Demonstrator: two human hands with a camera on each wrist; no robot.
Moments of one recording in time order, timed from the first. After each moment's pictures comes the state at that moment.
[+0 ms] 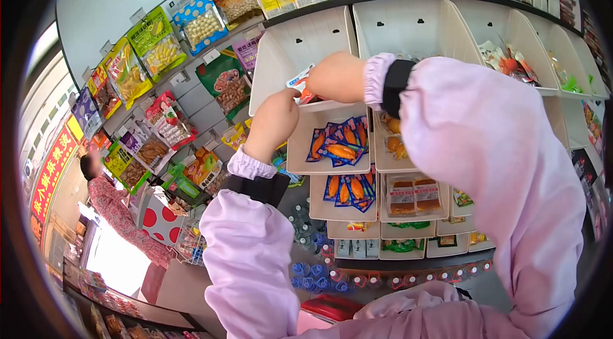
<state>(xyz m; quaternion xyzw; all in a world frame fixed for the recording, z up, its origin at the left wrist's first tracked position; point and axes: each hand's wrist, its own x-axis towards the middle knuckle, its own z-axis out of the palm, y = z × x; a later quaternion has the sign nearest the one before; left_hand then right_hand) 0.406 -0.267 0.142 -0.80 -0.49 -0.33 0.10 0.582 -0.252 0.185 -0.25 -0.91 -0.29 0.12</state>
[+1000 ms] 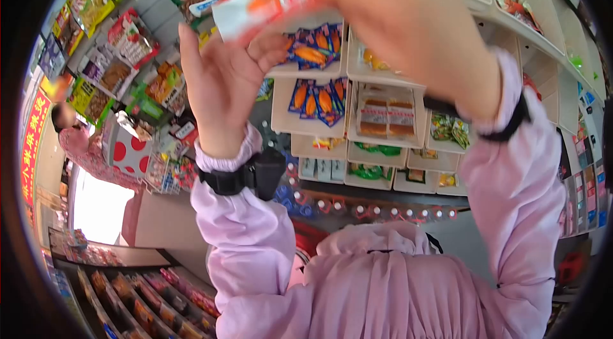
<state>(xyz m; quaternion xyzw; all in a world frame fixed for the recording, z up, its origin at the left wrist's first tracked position) 0.426 -0.379 0.087 -0.49 -0.01 -0.59 -0.64 0.646 -0.393 0.147 -0.23 -0.87 -0.26 0.33</state>
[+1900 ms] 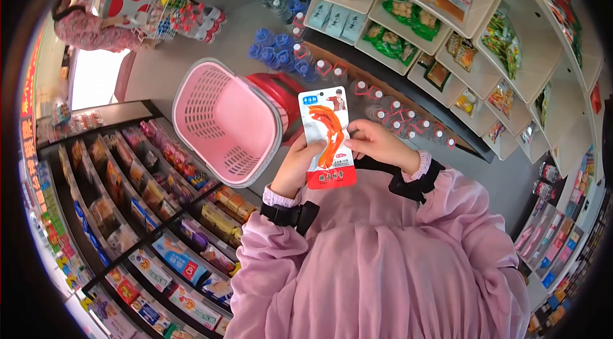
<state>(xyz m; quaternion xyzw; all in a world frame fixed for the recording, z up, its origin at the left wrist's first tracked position) 0.519 -0.671 -0.223 -0.10 -0.51 -0.49 -0.70 0.691 -0.570 -0.244 -0.28 -0.52 0.81 0.04</state>
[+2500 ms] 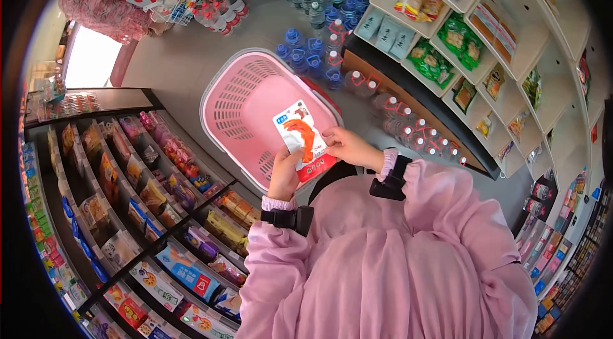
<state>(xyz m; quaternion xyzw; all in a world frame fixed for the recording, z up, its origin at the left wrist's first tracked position) 0.337 -0.762 -0.292 0.01 -0.53 -0.61 -0.60 0.479 -0.641 -0.306 -0.31 -0.61 0.73 0.03</state>
